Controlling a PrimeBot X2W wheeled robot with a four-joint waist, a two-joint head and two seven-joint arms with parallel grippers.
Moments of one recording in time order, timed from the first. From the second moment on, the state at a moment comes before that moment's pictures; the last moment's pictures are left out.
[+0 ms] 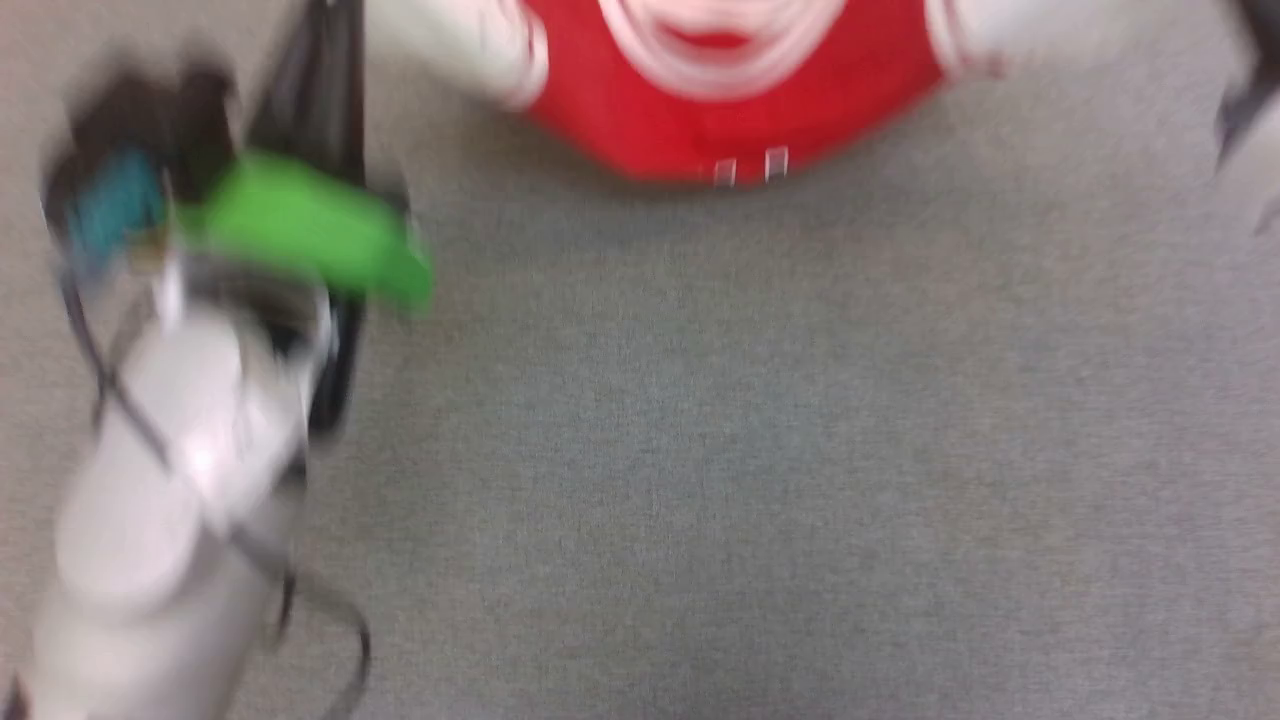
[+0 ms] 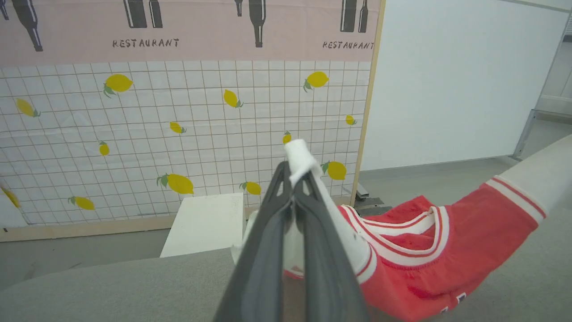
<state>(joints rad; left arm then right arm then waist) -0.67 0.39 -0.36 -0.04 -0.48 0.16 -0.03 -0.91 -0.70 0.47 0.22 0.55 0.13 0.07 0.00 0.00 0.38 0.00</state>
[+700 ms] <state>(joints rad) 0.13 0.51 -0.48 -0.23 -0.46 0.30 -0.04 0.12 -0.41 0.12 -0.13 0.40 0.13 0.16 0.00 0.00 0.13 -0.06</state>
